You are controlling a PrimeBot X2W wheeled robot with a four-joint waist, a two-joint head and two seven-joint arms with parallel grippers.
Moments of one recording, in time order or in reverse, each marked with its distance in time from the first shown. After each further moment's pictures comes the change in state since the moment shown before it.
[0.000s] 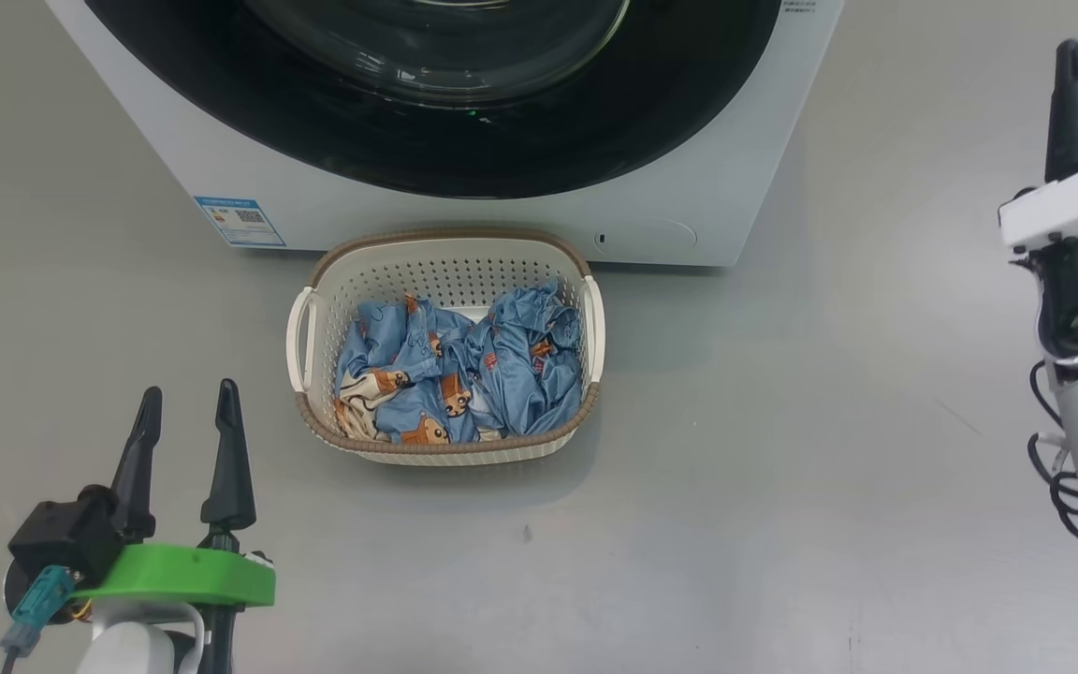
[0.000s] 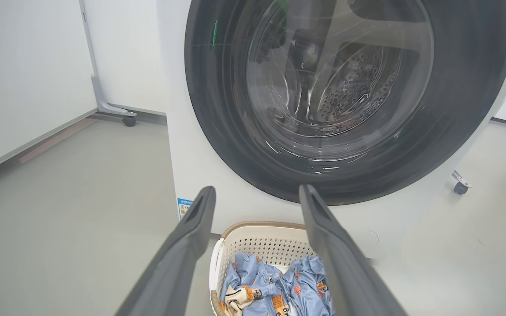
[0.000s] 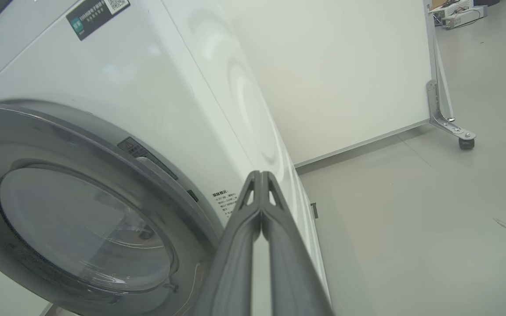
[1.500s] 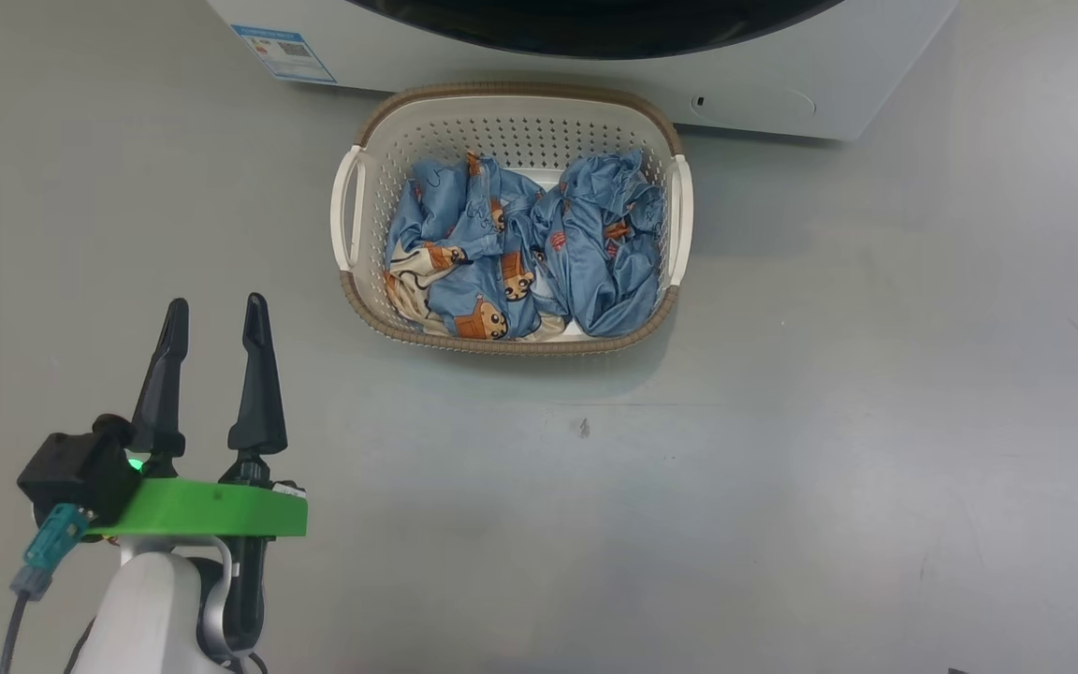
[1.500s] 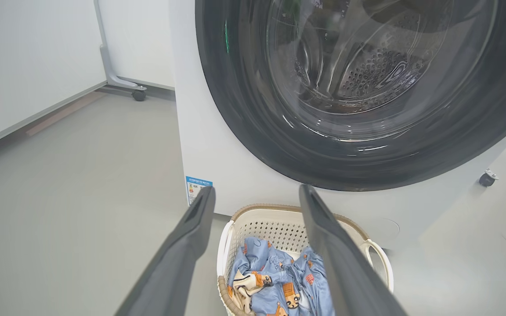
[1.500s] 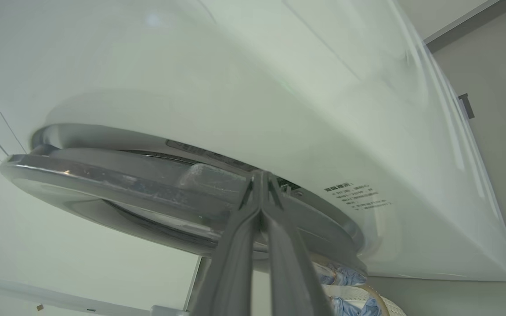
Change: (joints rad) left arm -0.102 -0.037 -0.041 -0.058 -0.025 -0.005 0.000; right arm -0.395 -0.125 0.023 -0.051 0.520 0.000 0.569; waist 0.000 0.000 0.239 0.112
